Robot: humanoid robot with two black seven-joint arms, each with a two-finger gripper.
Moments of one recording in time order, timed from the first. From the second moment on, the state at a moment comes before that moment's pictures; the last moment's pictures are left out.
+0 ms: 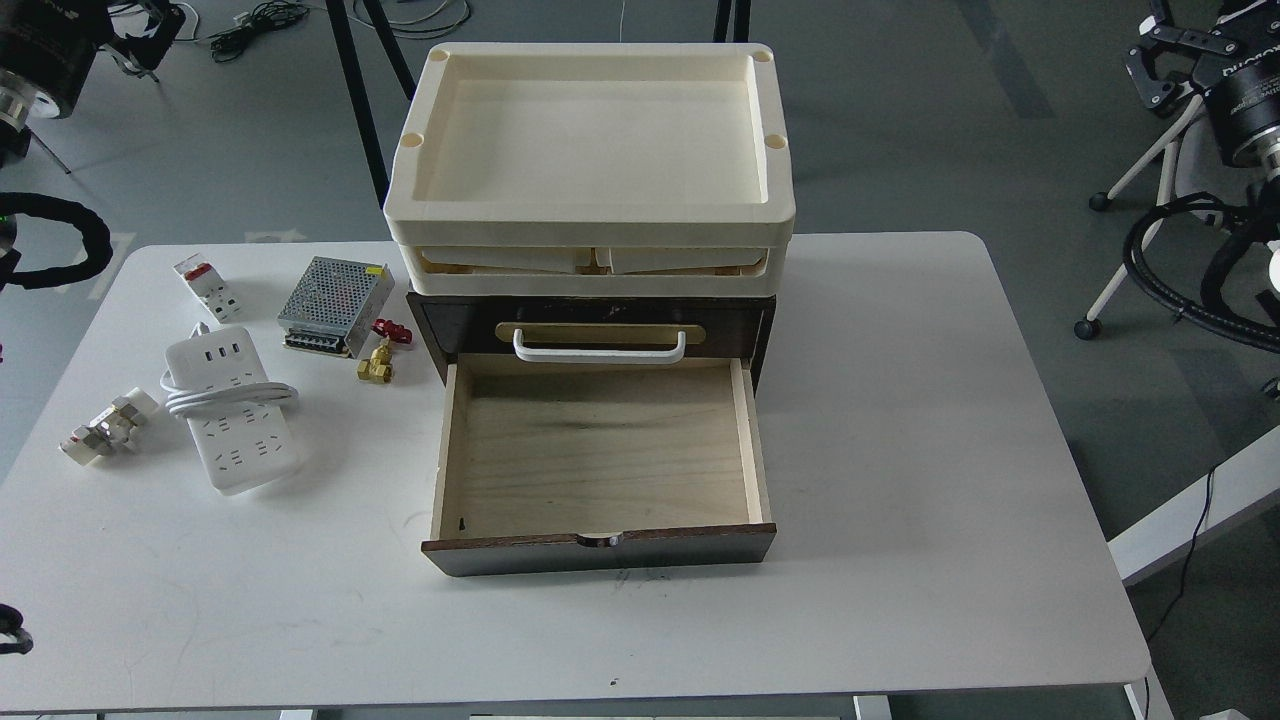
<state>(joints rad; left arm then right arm) -0.93 0.63 -0.76 -0.67 -0.08 -0.49 -0.29 0.90 -0.57 0.74 0.63 0.23 0.49 0.36</state>
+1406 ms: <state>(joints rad) -0.52 1.25 -1.12 -1.55 1.04 -0.49 -0.49 0.77 -0.65 0.85 0.63 0.23 0.49 0.37</state>
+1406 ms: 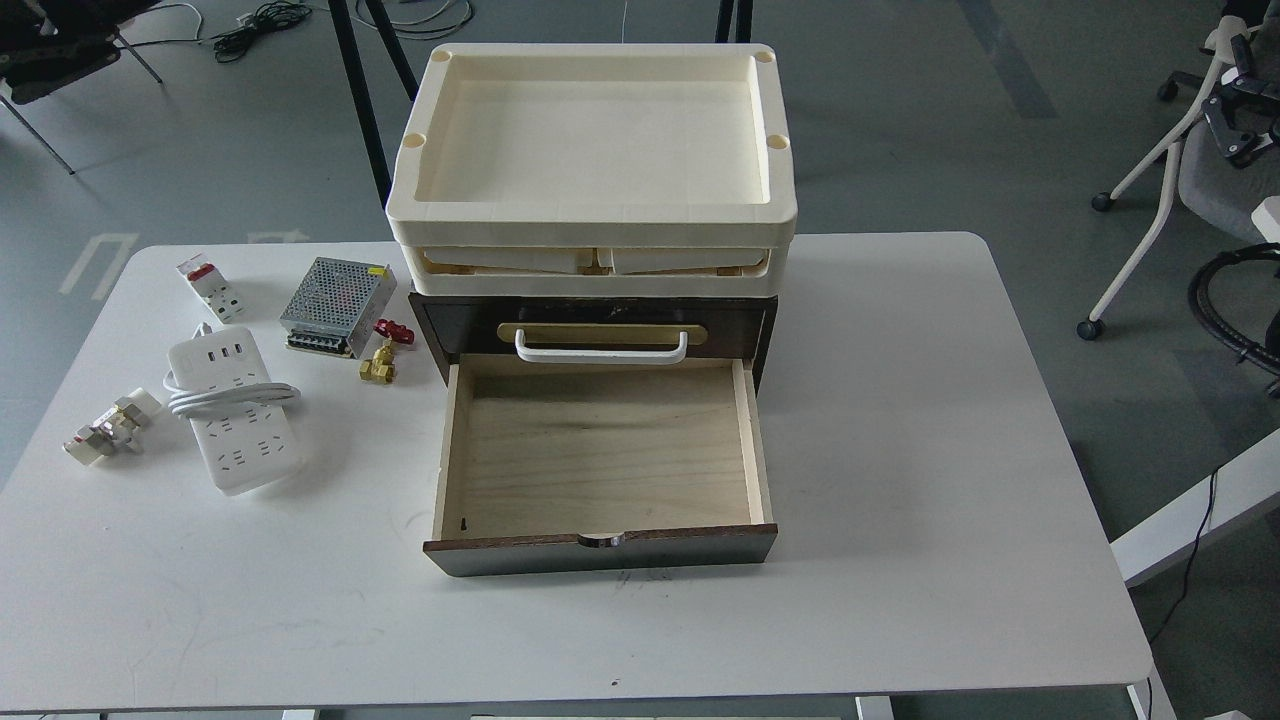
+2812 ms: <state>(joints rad) -0.76 0.80 -0.51 -0.88 2.18 -0.46 -0.49 0.68 -0.68 0.86 0.63 0.23 0.49 0.37</state>
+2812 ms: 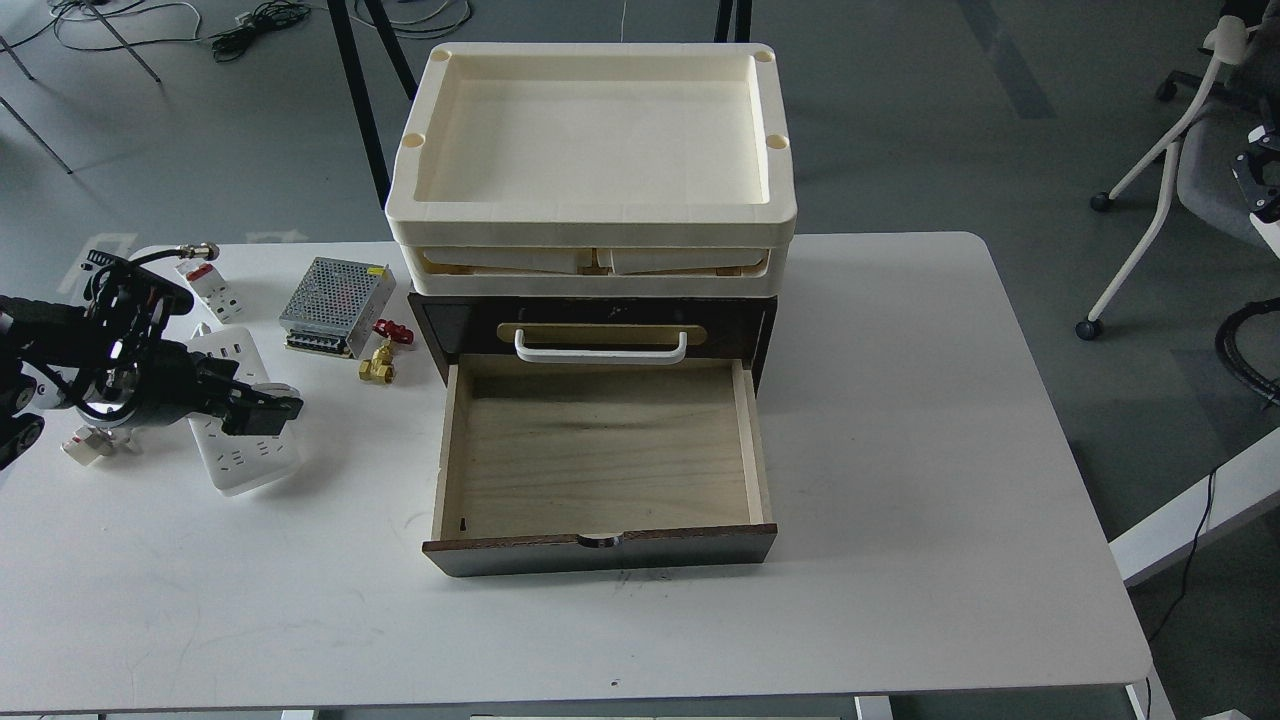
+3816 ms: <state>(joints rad) -0.82 0.64 -0.28 -0.52 2.18 -0.25 -0.49 0.65 -0.68 0.85 0.60 0.23 0.49 0.37</state>
